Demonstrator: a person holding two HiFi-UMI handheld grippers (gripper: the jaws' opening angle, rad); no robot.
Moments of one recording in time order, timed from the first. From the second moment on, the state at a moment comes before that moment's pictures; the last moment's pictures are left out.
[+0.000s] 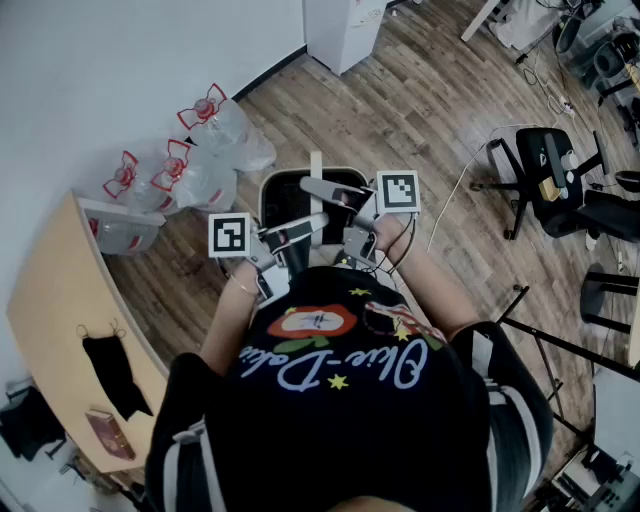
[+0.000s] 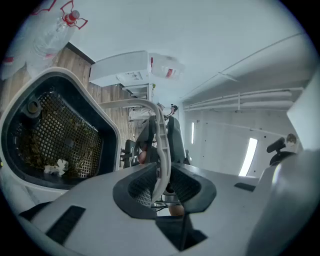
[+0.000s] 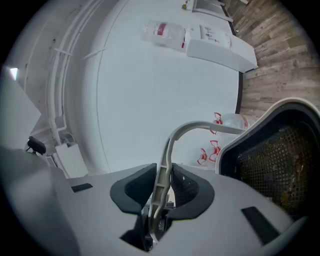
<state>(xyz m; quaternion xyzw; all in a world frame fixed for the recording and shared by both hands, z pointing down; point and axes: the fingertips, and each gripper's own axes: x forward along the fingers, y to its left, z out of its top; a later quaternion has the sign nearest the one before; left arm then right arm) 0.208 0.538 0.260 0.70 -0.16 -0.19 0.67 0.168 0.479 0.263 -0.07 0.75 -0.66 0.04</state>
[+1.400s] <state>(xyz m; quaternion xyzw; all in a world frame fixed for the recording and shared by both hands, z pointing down) 0.315 0.524 0.271 0.70 -0.15 -0.17 0.67 0.281 0.463 0.271 -0.10 0.76 -0.64 0.06</state>
